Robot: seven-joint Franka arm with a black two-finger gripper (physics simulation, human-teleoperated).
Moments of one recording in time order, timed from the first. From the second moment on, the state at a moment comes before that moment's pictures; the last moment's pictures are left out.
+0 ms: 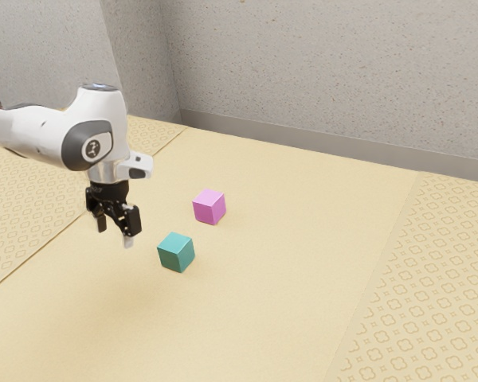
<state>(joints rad) 0.31 0.05 -0.22 -2.11 0.10 1.99 0.22</state>
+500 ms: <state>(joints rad) 0.26 0.31 -0.22 -1.92 0.11 2.03 0.18</state>
